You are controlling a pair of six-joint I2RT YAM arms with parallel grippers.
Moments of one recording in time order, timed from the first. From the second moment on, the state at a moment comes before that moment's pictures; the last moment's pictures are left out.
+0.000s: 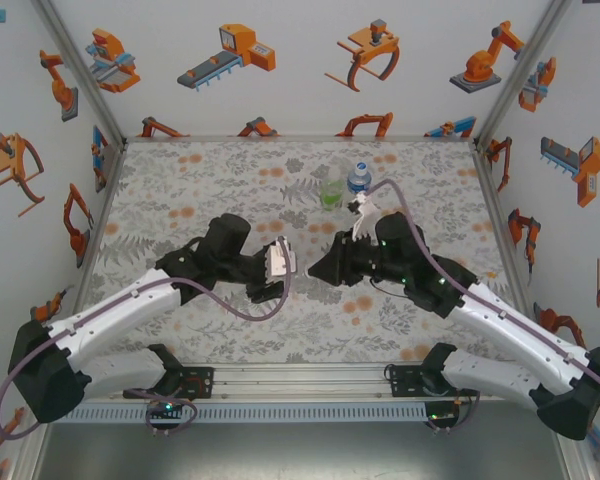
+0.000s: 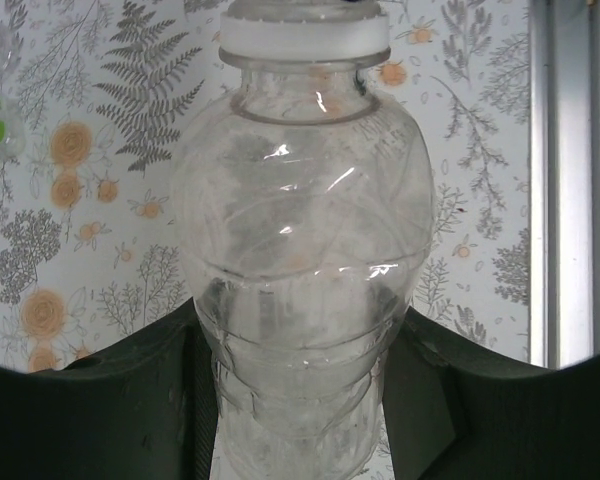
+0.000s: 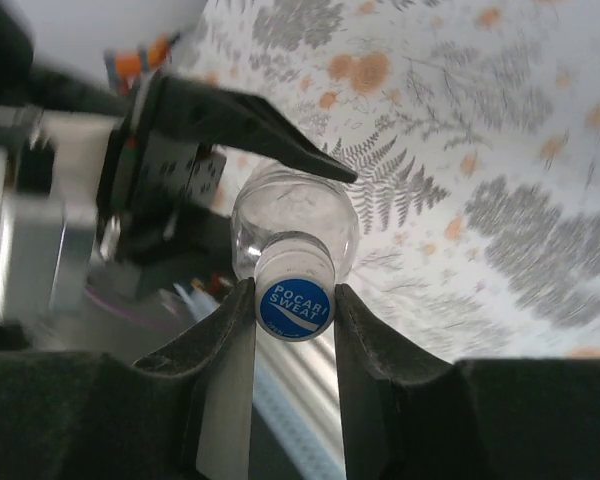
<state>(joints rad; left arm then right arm) -0.83 1.15 0.85 -0.37 0.50 0.59 0.84 0.96 0.88 -0.36 -0.19 0.80</state>
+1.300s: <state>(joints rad) -0.84 1.17 0.96 -0.57 0.76 0.63 0.85 0.93 1.15 -0.65 -0.65 -0.49</state>
